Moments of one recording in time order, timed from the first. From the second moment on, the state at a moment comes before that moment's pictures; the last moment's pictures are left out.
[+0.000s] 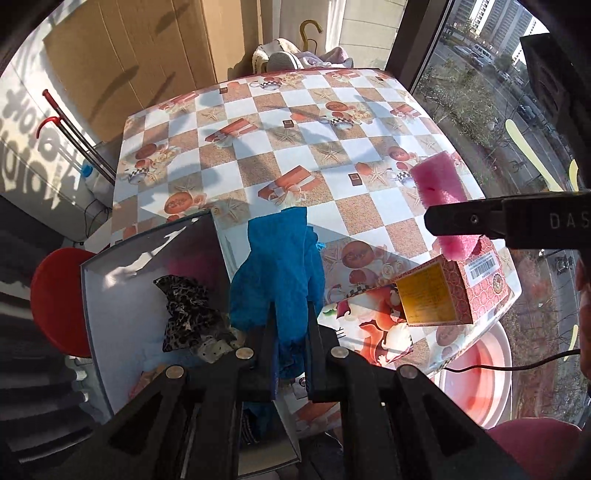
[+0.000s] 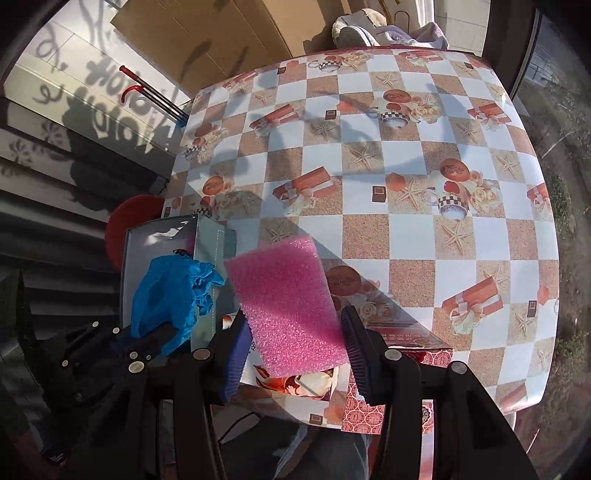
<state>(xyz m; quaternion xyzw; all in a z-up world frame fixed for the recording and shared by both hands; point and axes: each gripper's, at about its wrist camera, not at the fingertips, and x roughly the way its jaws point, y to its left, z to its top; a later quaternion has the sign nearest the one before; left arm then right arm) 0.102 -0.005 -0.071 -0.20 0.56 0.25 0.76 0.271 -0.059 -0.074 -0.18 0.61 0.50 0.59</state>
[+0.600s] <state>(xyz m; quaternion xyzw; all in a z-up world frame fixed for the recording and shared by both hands) -0.026 0.028 -0.072 -0.27 0.53 0.37 0.71 0.134 -0.002 -0.067 -0.27 0.57 0.57 0.53</state>
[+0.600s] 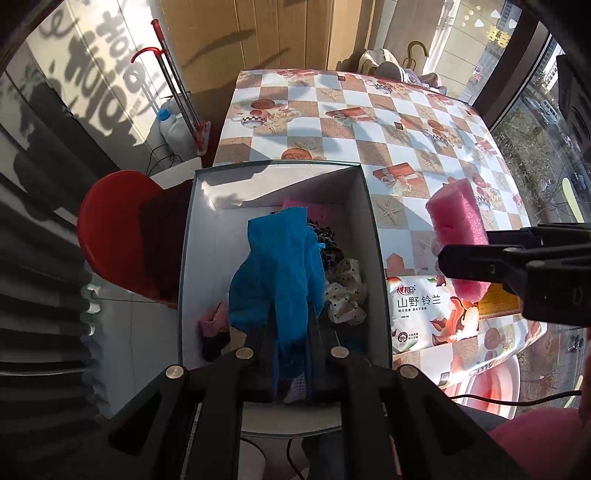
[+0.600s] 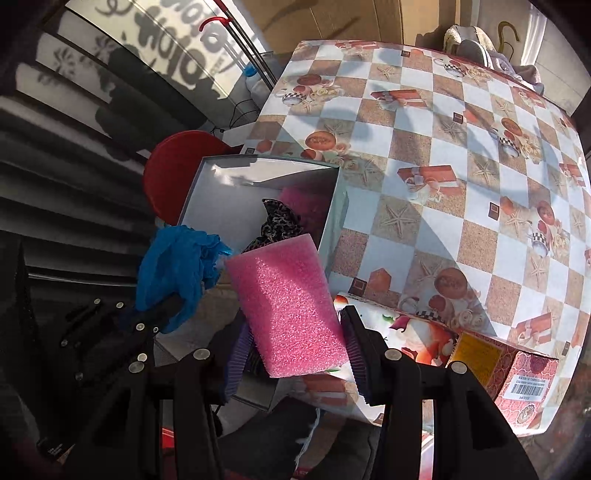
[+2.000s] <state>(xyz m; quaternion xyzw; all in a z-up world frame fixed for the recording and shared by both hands) -0.048 0.032 -0.086 -0.29 0.54 0.39 0.69 0.079 0.029 -0.071 -0.33 0.54 0.60 0.48</state>
